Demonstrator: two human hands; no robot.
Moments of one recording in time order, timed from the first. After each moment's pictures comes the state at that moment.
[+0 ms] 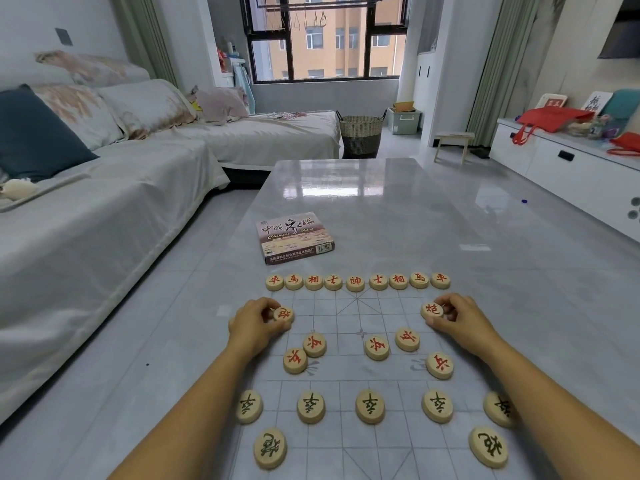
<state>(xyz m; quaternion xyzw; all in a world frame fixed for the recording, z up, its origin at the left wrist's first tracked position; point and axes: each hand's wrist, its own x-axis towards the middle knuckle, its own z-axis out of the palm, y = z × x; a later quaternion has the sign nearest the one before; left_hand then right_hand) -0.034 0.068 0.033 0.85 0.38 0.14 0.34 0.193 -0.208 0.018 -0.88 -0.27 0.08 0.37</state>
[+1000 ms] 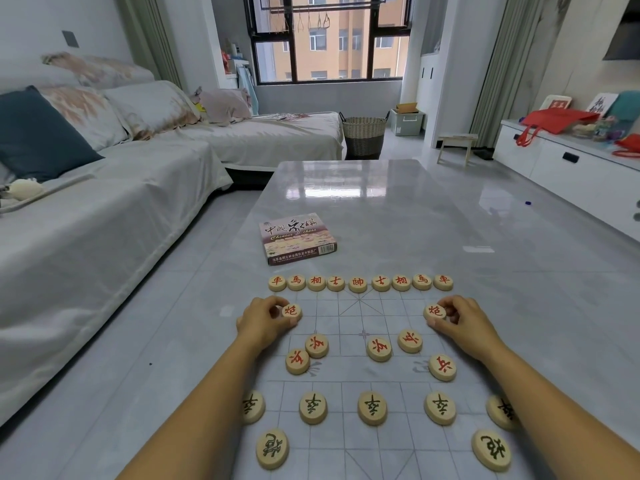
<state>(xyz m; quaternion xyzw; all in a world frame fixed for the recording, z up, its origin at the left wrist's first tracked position) -0.020 0.070 0.032 0.85 0.40 0.11 0.33 0.189 -0.208 0.018 -0.89 -0.26 0.06 0.36</state>
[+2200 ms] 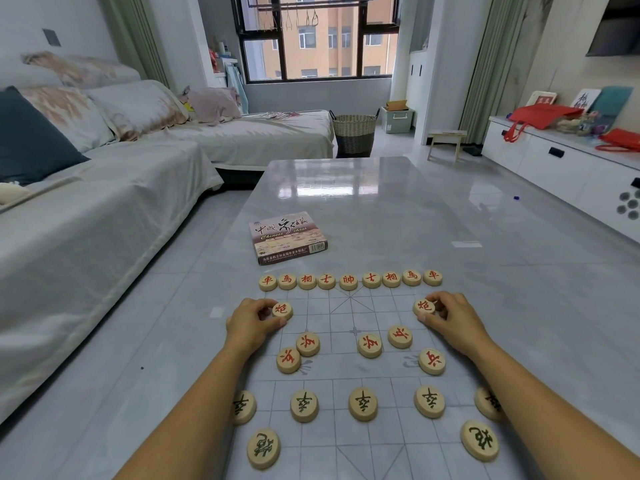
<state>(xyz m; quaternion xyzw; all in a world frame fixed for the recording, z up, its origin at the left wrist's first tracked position) -0.026 0.070 0.028 0.86 0.37 0.15 0.34 0.182 -0.209 0.021 -0.90 -0.26 0.06 0.34</state>
